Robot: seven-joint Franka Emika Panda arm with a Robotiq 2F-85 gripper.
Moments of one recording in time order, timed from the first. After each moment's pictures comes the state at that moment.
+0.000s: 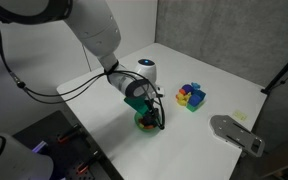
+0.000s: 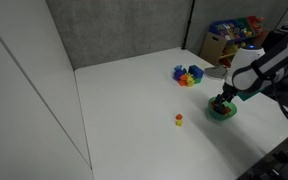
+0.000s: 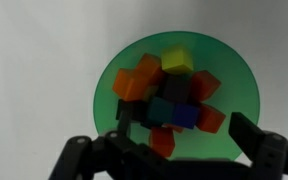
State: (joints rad) arm -0.07 0.59 -0.10 -2.21 -0.07 2.77 -0.05
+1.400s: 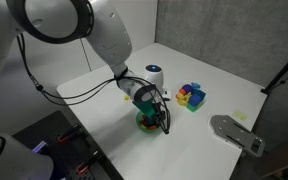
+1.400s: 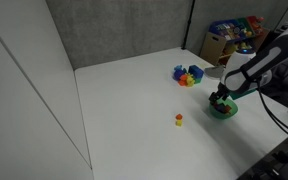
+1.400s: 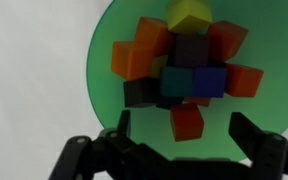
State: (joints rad) arm -0.10 0.74 -0.10 -2.06 -0.05 2.82 0.00
